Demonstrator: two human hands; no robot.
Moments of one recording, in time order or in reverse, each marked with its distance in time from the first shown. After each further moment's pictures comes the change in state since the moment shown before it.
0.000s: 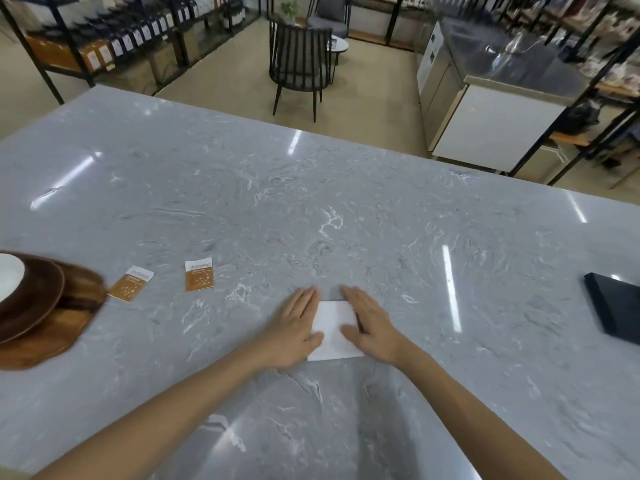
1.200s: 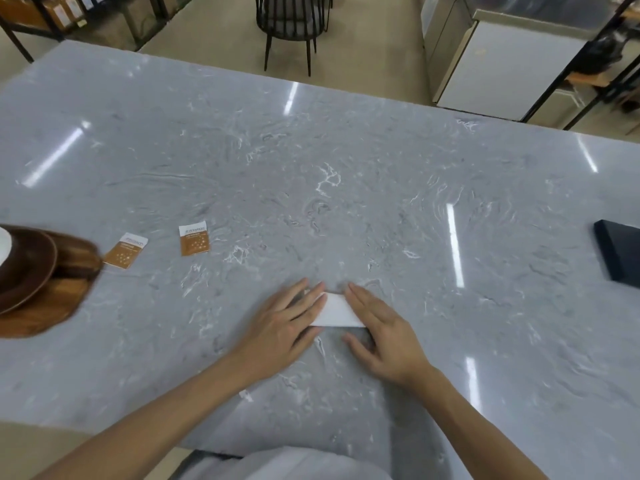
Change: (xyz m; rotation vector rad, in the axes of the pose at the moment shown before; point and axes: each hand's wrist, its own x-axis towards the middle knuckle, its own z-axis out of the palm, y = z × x) left_hand -0.067 0.000 0.043 0.084 0.483 0.341; right_hand -0.087 0.000 0.048 -0.015 0.300 -0.236
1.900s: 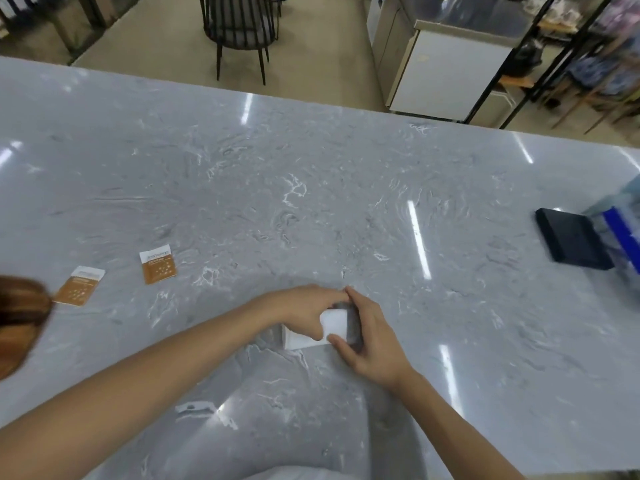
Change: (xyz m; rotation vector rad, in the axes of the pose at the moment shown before) left_hand 0.130 0.016 -0.032 -0.314 -0.846 0.011; right_hand -0.006 -0.001 0.002 0.170 0.137 0.304
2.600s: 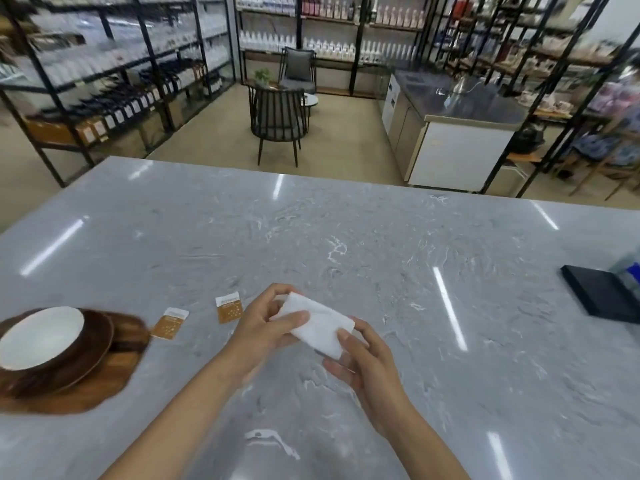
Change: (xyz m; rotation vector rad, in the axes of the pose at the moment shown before) left_hand -0.166 -0.026 -0.001 -1.286 0.862 0.037; right_hand 0.014 -0.167 0.017 1.131 0.070 0.380
